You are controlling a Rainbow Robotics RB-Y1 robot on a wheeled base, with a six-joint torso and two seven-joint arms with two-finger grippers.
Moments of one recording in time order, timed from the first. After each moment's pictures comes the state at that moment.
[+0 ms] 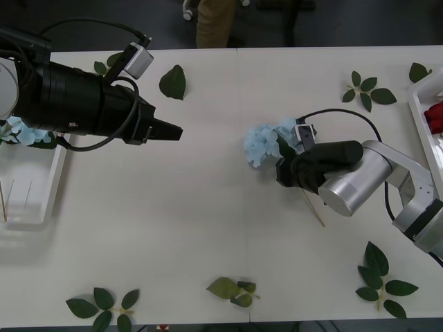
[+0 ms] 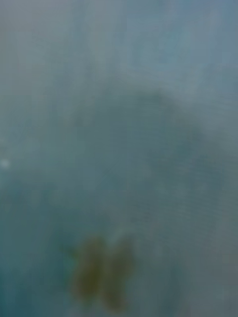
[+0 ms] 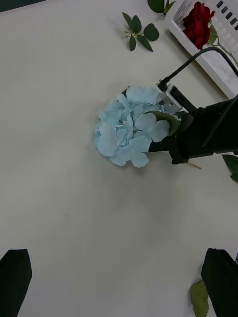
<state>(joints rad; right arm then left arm) -0.51 -0.66 0.71 -1.52 -0.50 0.81 0.93 -0.55 0.87 -0.28 -1.87 1.42 1.13 -1.74</state>
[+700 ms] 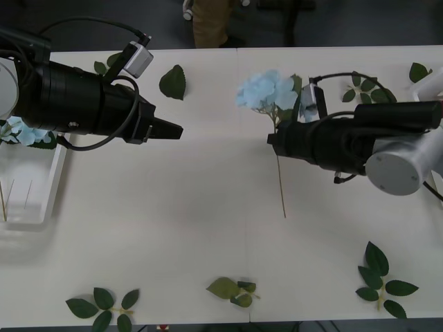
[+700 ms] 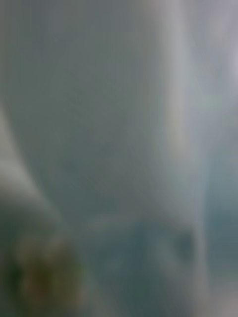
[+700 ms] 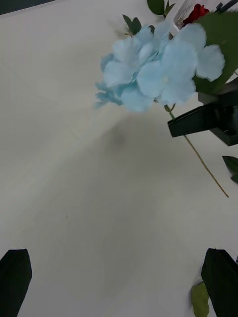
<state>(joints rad) -0.51 -0.89 0.62 -1.83 -1.07 0.62 0.95 -0.55 0.87 -0.28 -1.87 1.42 1.12 -1.74</state>
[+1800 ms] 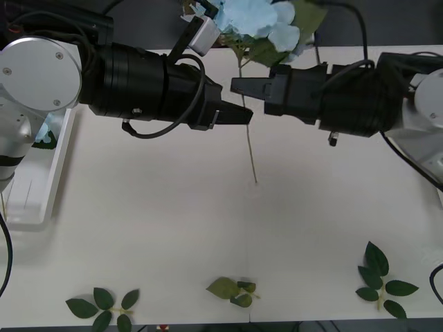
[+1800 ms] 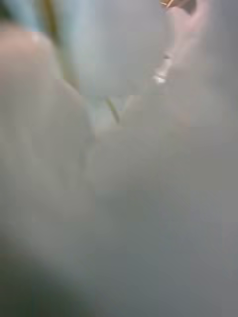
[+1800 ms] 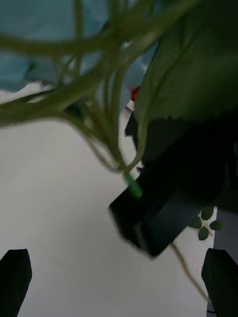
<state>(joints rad) -0.52 -0.70 0.35 -1.81 -1.89 0.74 1.85 -0.68 0.62 -0.33 -1.88 1.37 1.10 -1.74</state>
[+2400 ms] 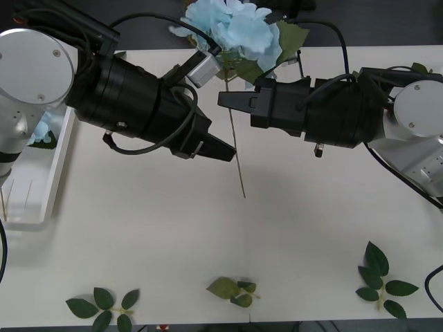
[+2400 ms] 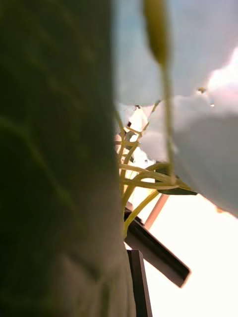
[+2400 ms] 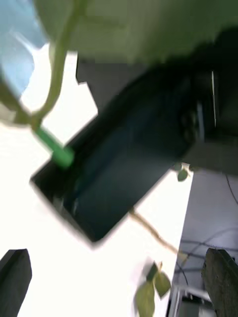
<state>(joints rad) -0.52 -0.67 0.40 -1.78 -1.92 0.72 1.86 -0.68 0.62 -0.30 -1.87 1.41 1.39 -1.74</state>
